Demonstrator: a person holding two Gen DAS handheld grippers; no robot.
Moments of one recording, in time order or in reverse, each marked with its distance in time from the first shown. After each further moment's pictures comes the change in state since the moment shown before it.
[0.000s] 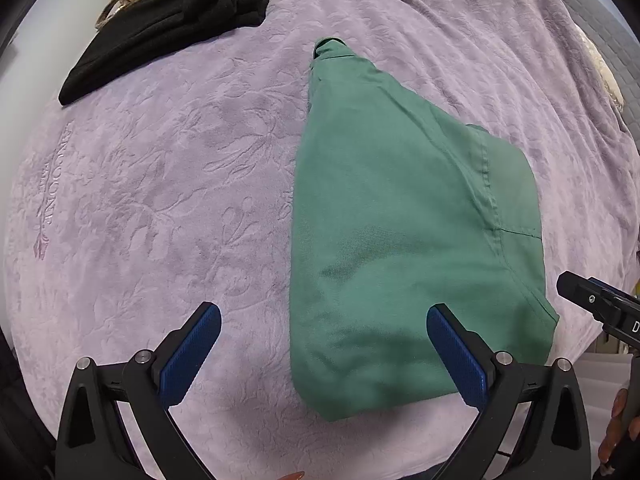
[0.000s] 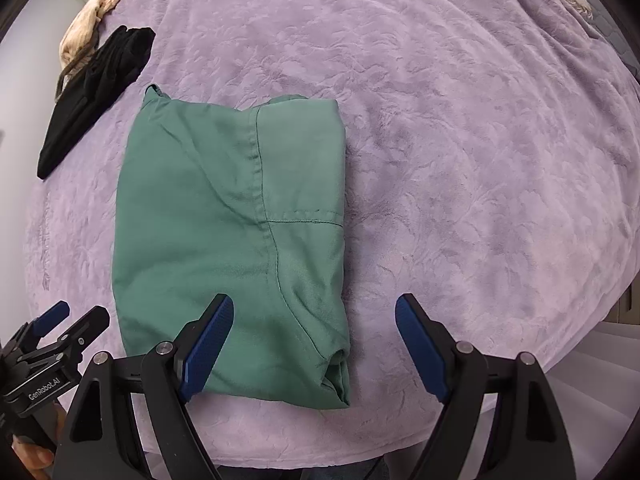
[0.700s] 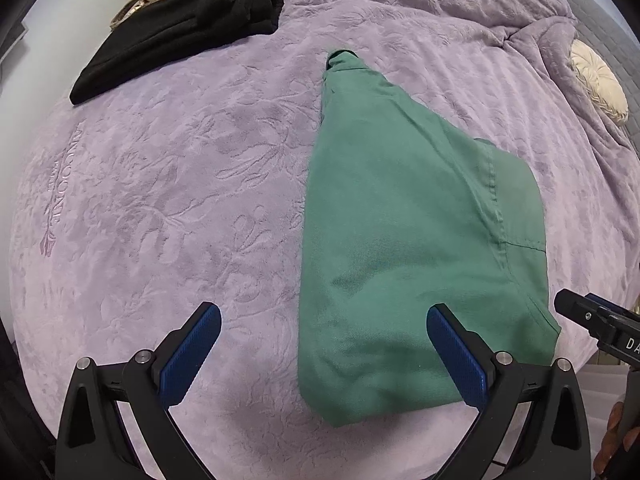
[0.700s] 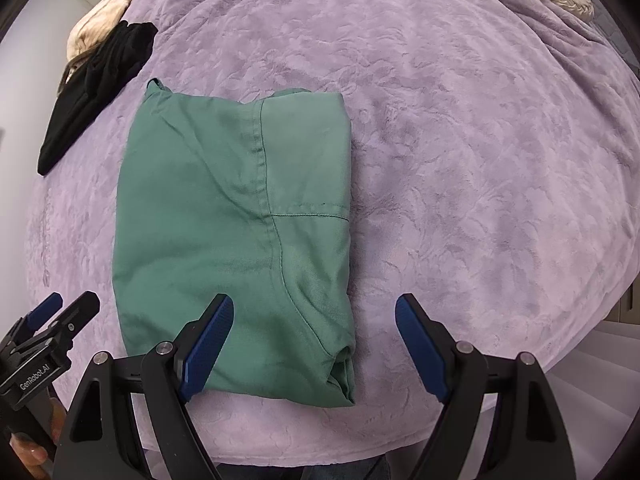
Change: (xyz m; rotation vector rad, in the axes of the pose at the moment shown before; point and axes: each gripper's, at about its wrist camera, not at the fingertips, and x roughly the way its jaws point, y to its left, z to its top) left arm -0.005 0.005 0.001 -0.032 -0.046 0.020; right arm 0.004 0.000 0.001 -0.012 0.015 0.003
